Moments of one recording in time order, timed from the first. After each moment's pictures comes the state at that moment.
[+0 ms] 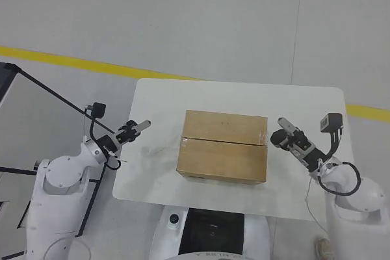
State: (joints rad) left arm 1.64 -1.14 -1.77 -1.87 0.12 -0.19 -0.86; right arm -1.68 -1.31 1.72 -1.98 0.08 -0.02 0.78
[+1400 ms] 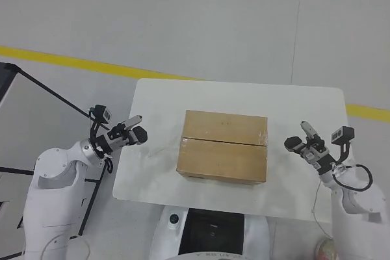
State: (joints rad) left arm 1.59 -1.13 -1.79 -1.76 -0.34 0.01 -1.06; right arm -1.65 -1.28 1.79 -1.67 0.28 -0.07 0.78
